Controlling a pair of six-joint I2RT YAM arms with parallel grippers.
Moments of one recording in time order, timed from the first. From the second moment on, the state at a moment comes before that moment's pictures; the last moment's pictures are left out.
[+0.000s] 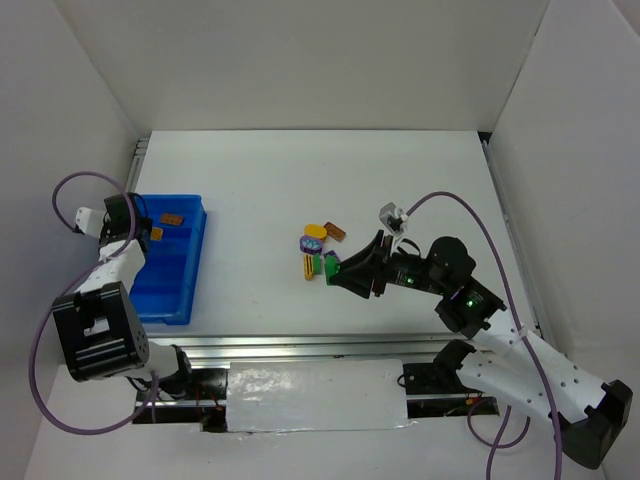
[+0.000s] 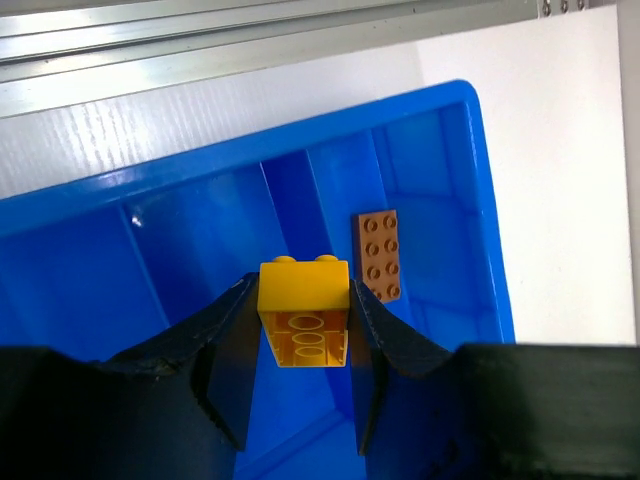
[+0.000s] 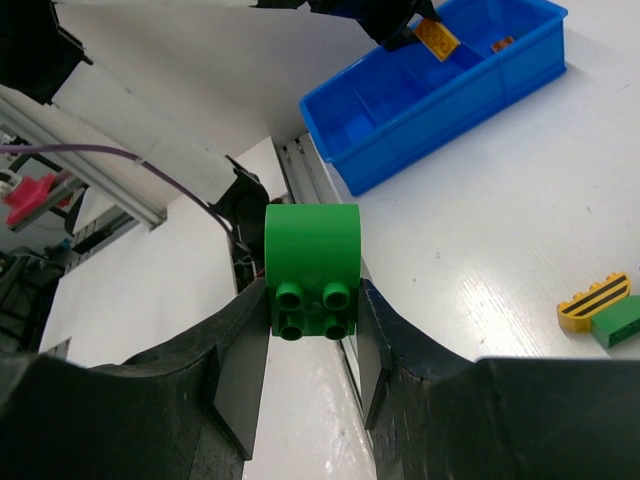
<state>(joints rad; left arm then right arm) 0.33 1.38 0.82 -0.14 -0.38 -1.01 0.70 0.71 0.64 0.09 -0.56 0.48</state>
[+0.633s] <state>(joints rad) 0.34 1.34 0.75 -0.02 -0.35 -1.09 0.70 0.75 0.64 0.08 -0.59 0.46</state>
